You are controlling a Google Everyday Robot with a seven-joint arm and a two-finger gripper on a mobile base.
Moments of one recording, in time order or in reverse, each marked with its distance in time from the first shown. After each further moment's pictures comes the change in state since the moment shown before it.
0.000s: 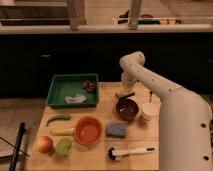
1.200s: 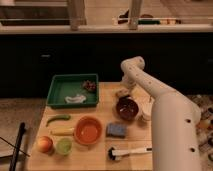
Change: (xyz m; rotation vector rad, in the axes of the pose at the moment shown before) arm 0.010 0.003 0.052 -0.025 -0.050 0.049
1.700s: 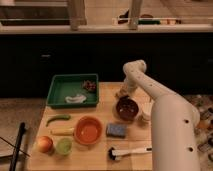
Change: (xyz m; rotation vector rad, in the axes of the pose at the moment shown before) arm 0.002 0.010 0.018 -0.007 -0.022 -0.008
